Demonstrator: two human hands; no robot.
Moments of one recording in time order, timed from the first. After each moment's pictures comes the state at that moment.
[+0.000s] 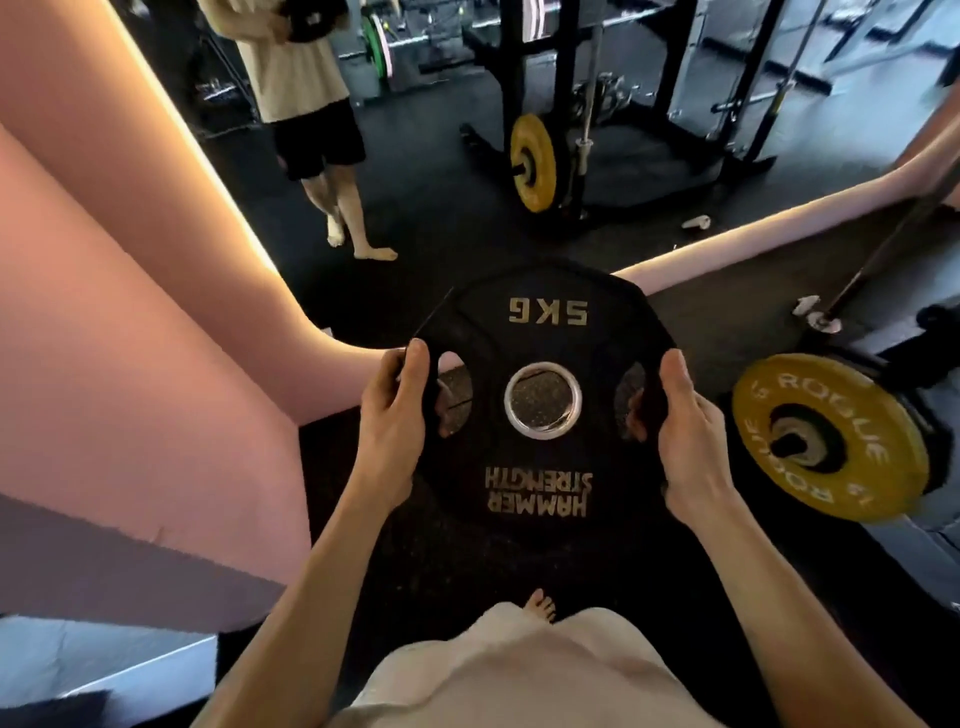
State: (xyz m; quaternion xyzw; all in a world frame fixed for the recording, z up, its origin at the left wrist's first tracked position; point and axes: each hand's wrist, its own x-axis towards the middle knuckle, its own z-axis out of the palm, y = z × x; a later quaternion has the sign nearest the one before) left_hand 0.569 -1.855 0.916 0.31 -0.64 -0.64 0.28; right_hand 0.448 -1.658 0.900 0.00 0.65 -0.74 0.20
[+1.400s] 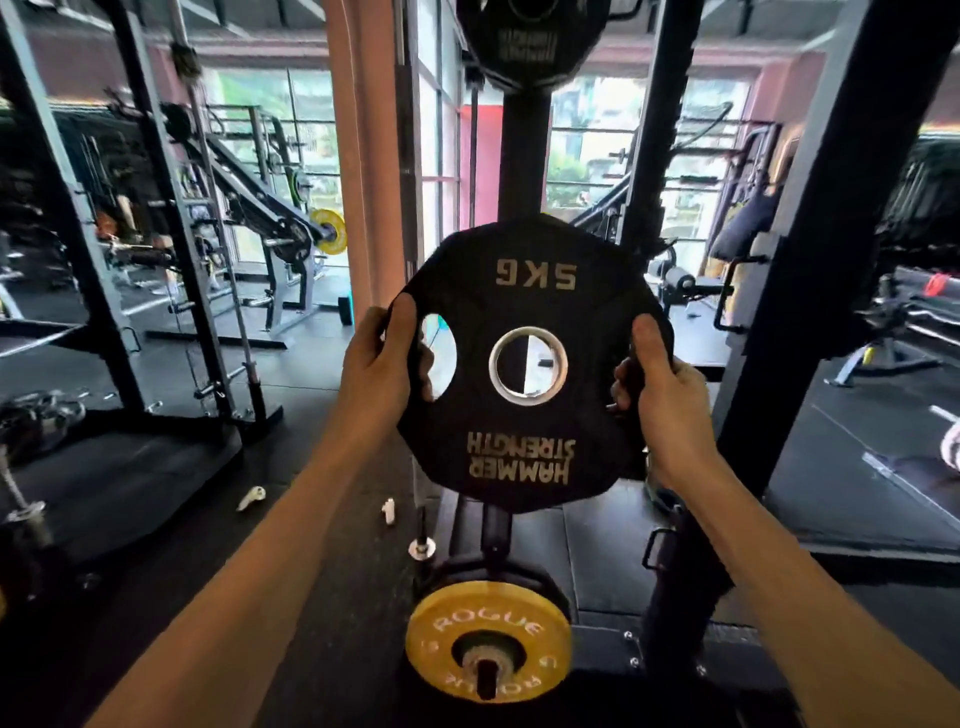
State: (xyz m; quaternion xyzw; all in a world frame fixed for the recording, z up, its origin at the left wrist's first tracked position) left_hand 0.045 -1.660 1.133 -0.25 -0.60 -0.75 0.07; right_hand 0.171 -1.466 1.128 0.16 0.63 -0.65 -0.40
